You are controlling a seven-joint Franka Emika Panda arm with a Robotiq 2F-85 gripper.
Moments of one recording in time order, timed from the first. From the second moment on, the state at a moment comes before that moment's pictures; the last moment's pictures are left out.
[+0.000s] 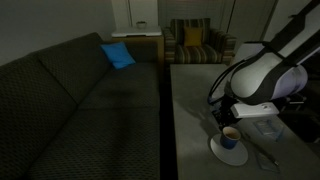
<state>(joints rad) 0.19 1.33 0.06 -1.44 0.01 2.79 0.23</state>
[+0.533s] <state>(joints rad) 0.21 1.32 0.05 -1.38 0.01 2.67 0.23</state>
